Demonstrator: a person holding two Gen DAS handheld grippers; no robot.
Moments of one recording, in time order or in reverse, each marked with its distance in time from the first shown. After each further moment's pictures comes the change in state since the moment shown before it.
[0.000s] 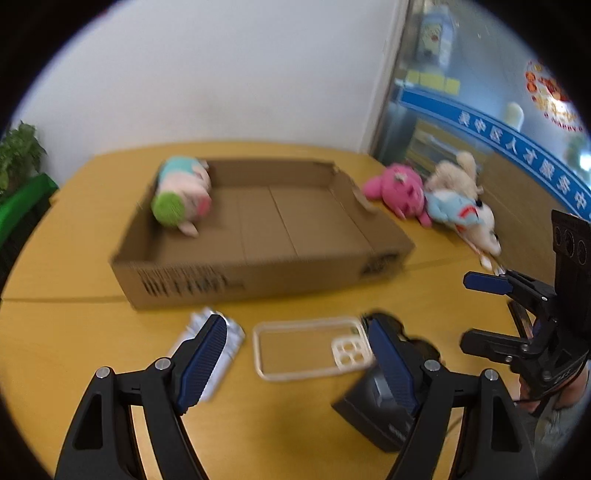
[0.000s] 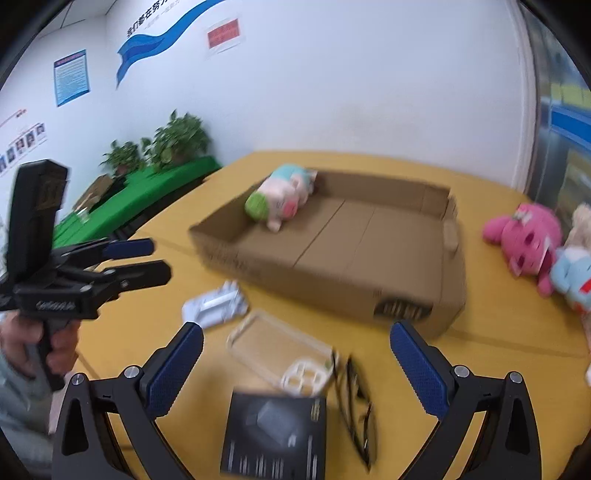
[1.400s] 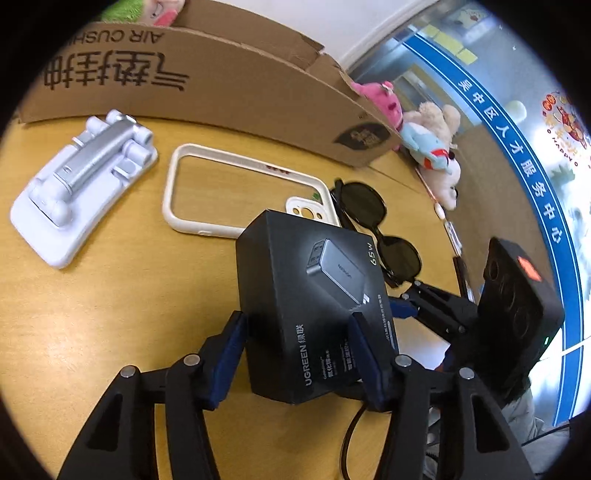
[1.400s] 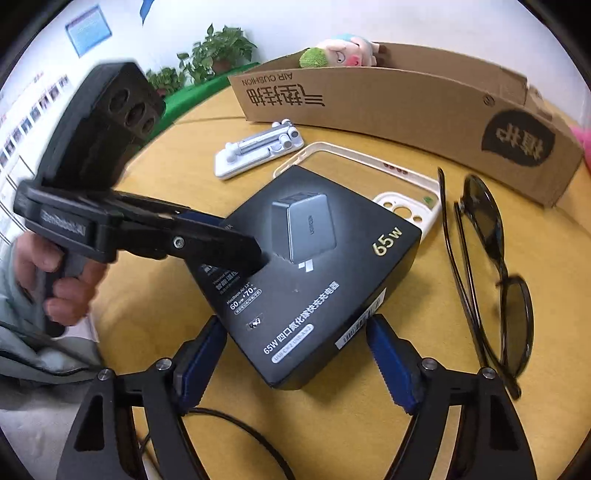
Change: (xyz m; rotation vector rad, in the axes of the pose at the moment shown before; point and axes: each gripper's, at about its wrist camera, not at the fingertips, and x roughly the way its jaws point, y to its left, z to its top) left arm 0.093 0.019 -0.074 -0.240 0.326 -0.343; right arm 0.085 0.034 -0.114 -0.069 0.318 0.159
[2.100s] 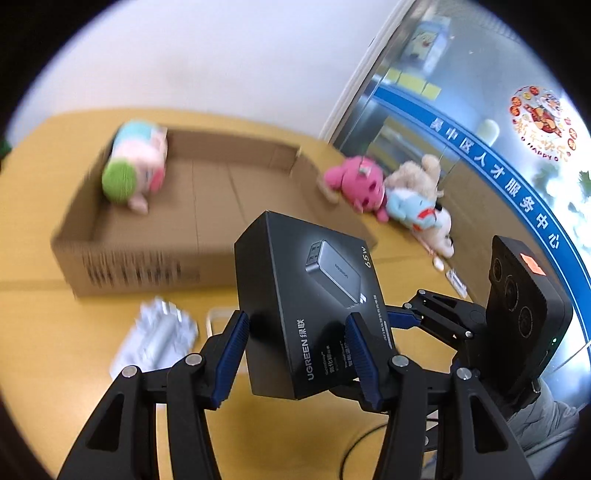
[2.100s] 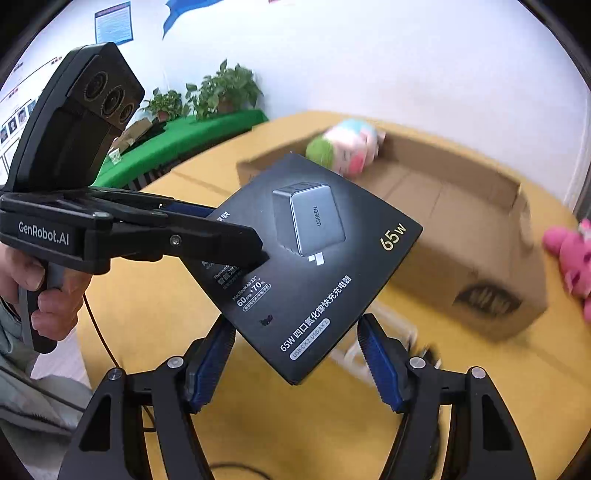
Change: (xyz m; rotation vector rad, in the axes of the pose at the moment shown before) left arm -0.093 -0.055 0.078 0.204 -0.277 0.116; right arm -0.060 0.019 0.085 -0.114 -0.209 -0.110
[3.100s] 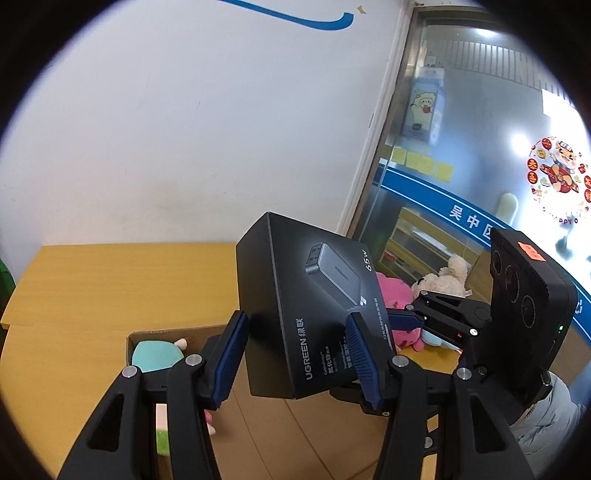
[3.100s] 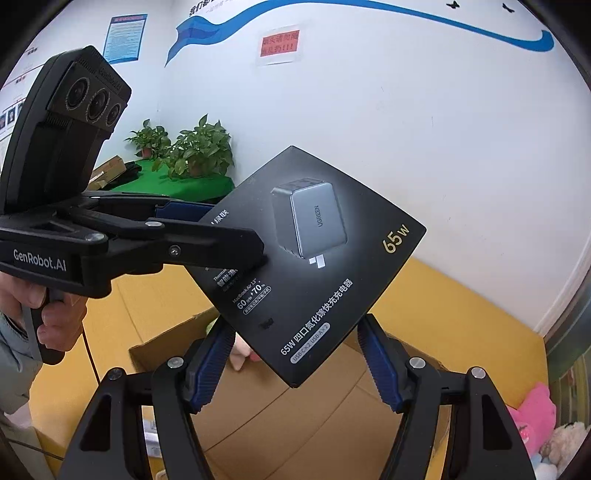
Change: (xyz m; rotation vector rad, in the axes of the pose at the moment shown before) left arm 0.013 0.044 0.242 0.143 -0.267 0.057; right arm 0.013 -0.118 0.257 -0.144 -0.178 -0.104
